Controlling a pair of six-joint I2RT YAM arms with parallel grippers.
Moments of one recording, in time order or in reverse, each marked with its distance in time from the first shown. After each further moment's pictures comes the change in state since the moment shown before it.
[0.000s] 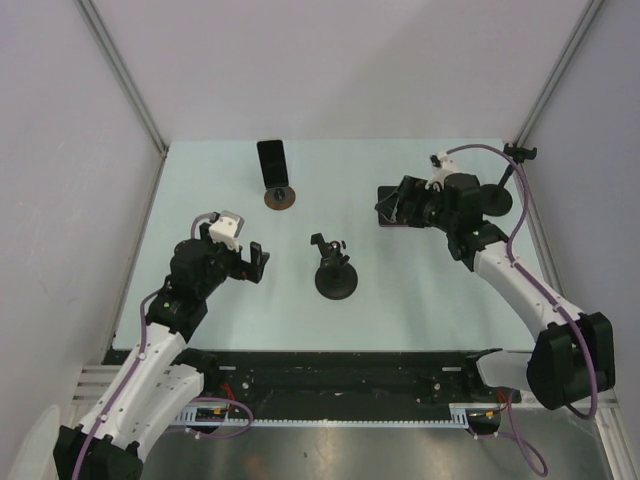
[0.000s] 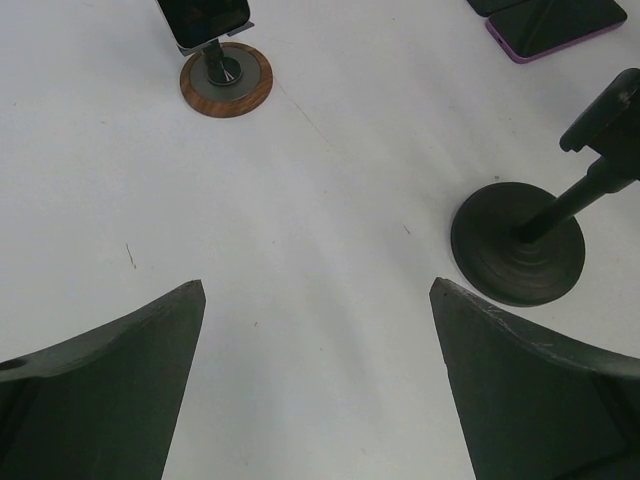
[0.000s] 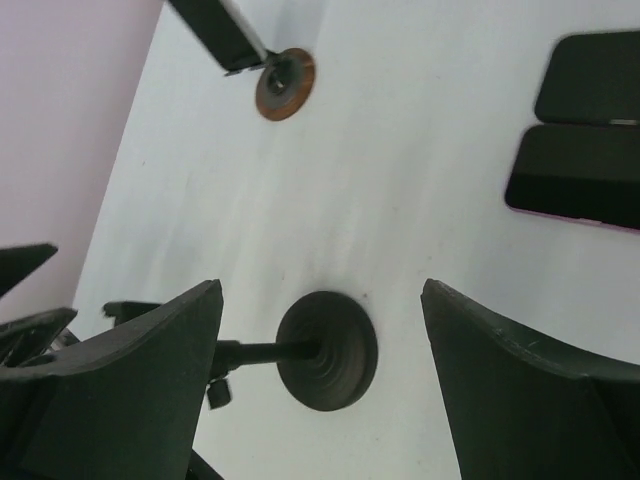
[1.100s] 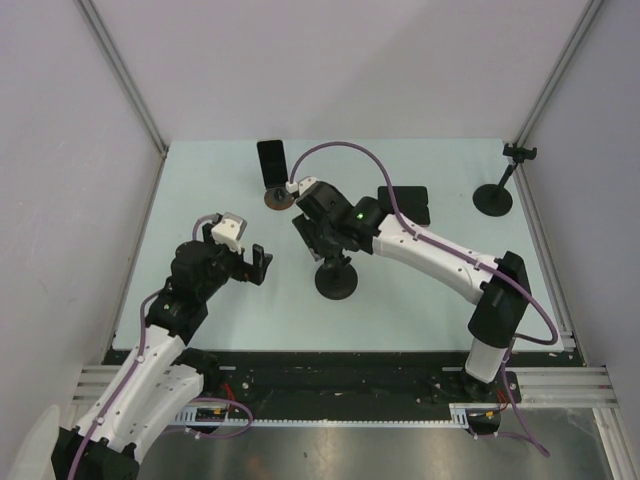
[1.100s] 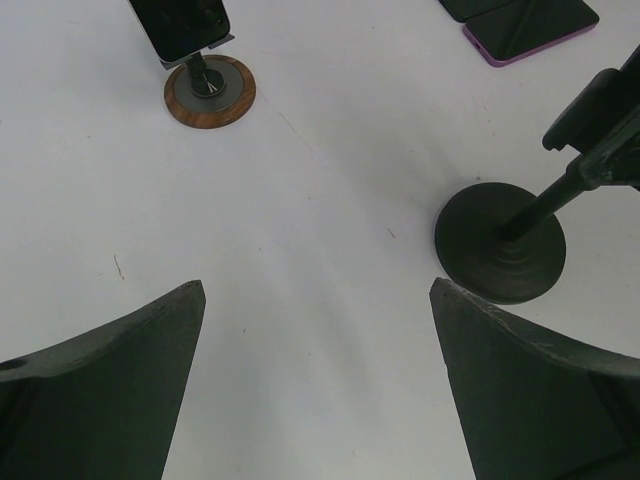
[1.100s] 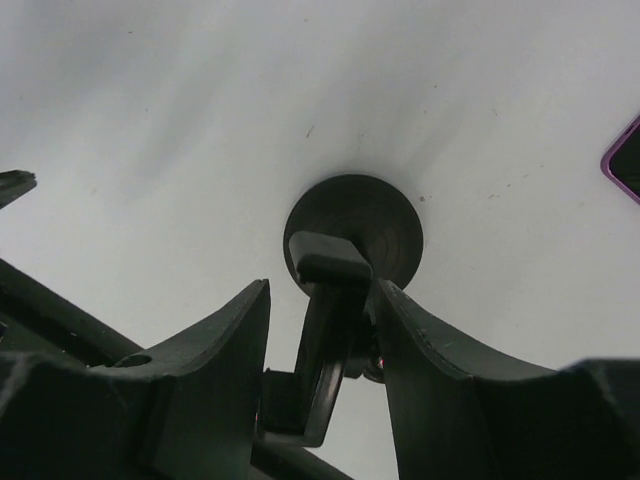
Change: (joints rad) left arm -0.034 -0.015 0.000 0.000 0.000 0.000; right arm 0.700 0.478 0.792 -0.824 0.535 -0.308
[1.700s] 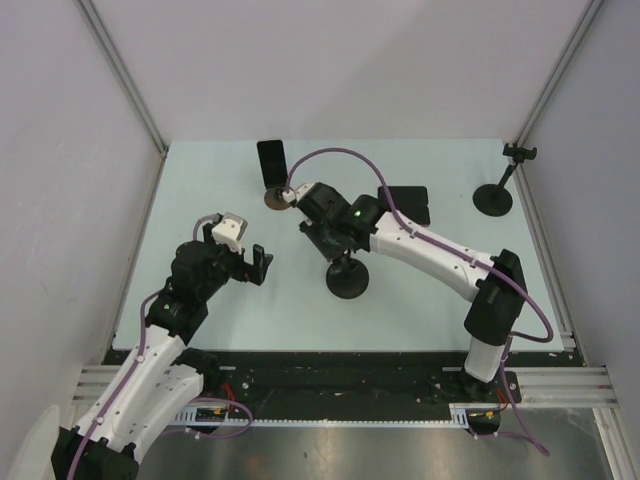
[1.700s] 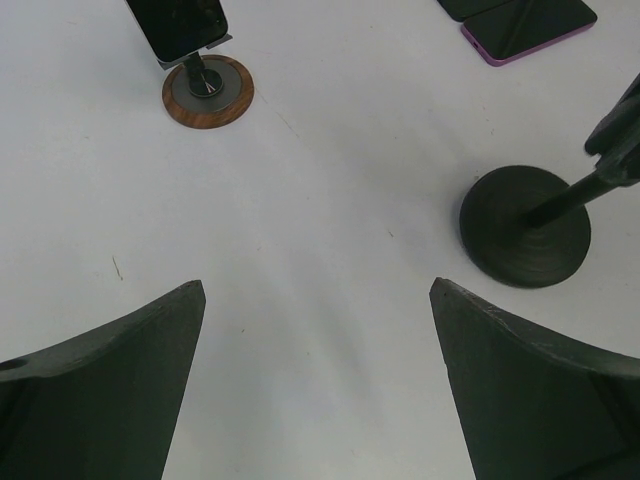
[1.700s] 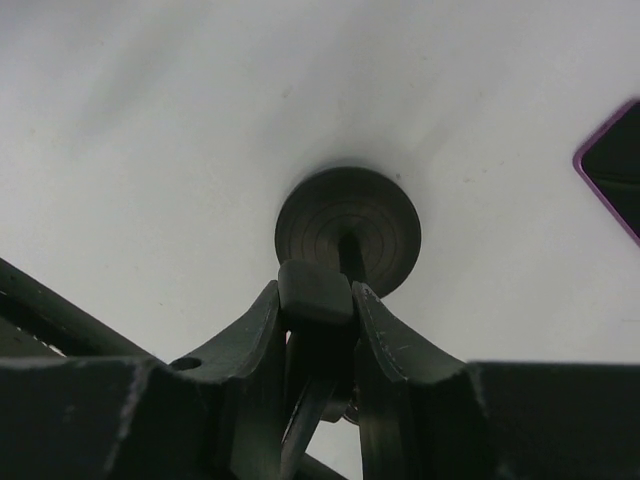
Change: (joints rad) left arm -0.005 -0.001 0.000 0.000 0.000 0.000; right arm 0.008 0.042 0.026 -0.062 0.020 -0.119
